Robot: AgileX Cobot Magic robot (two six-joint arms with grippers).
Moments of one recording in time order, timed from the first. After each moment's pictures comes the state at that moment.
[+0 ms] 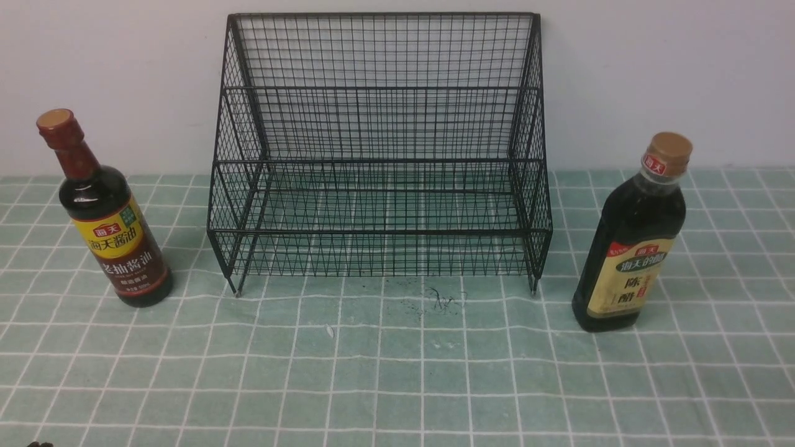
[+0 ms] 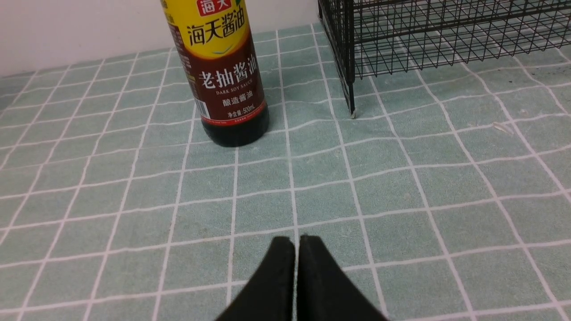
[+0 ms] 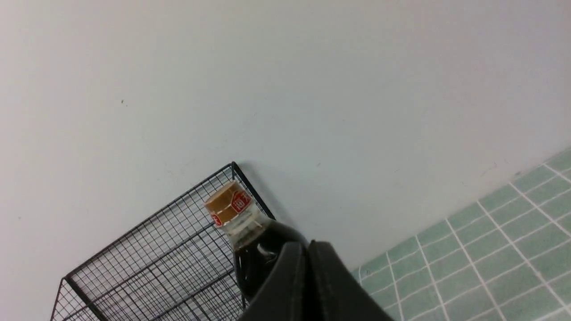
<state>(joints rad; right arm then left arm) 0.01 -0.01 0.03 0.17 -0.01 0.49 -0.04 -0.01 0.03 -0.02 0.38 0.10</state>
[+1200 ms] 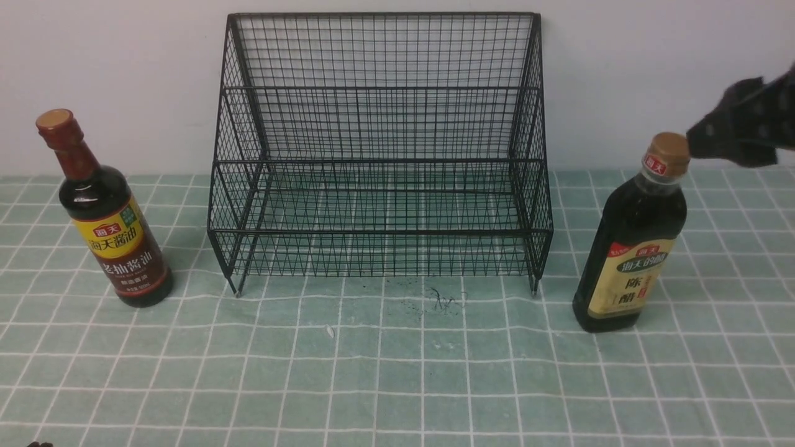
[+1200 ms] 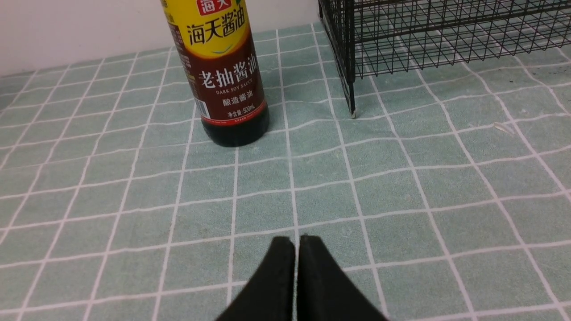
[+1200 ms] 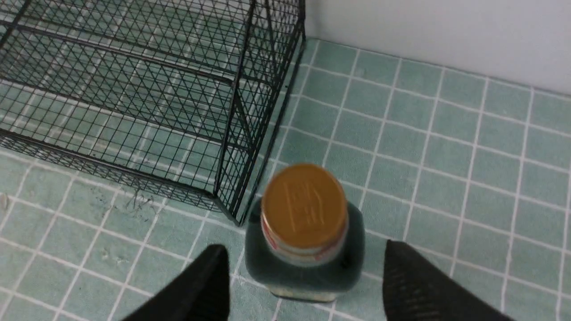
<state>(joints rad) 0.19 1.32 -1.28 0.13 0.93 -0.13 -0.04 -0.01 0.03 -0.02 0.38 0.10</state>
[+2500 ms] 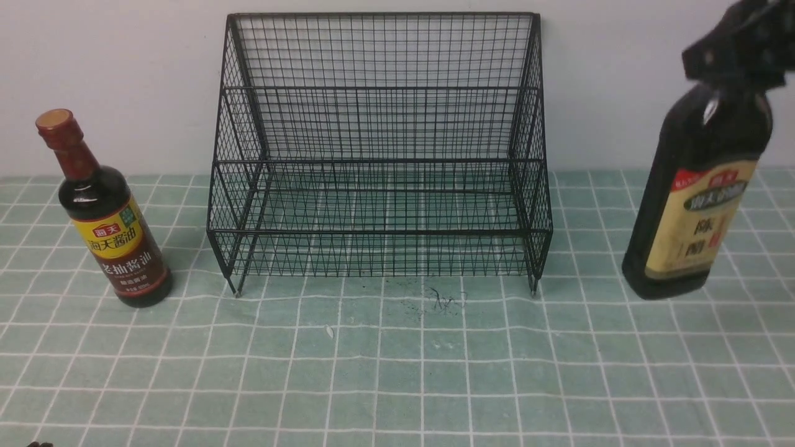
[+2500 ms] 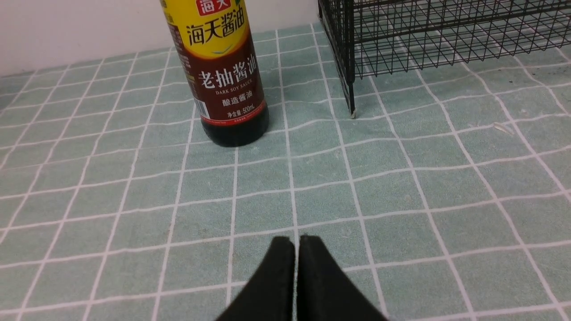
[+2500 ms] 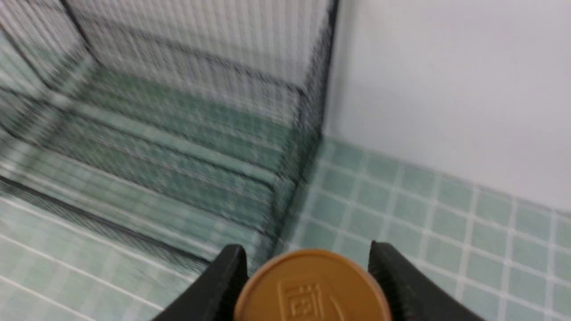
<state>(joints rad) 0.24 1.29 -1.49 0.15 0.99 -0.13 -0.04 -0.01 0.03 -0.02 0.38 0.10</state>
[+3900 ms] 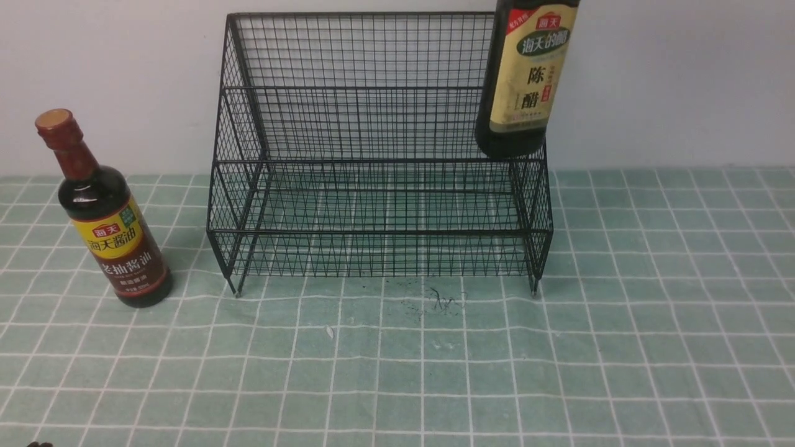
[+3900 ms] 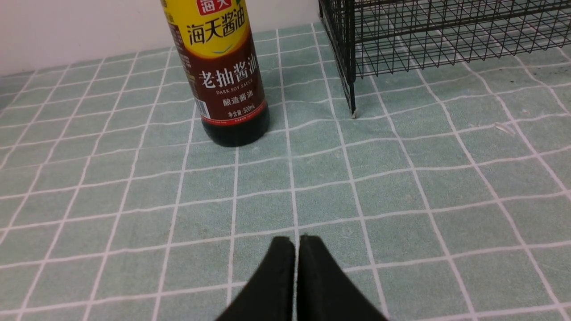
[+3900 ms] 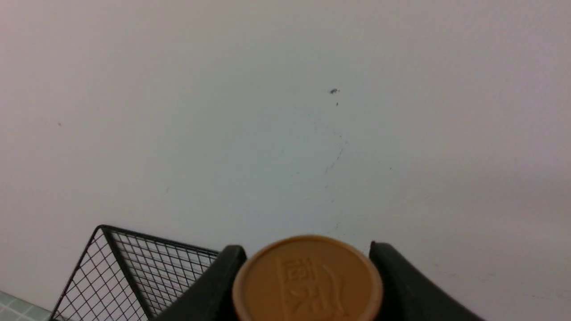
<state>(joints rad) 0.32 1.72 -1.71 0.59 0.32 -0.41 -0.04 -0.01 0.03 -0.02 0.38 0.10</state>
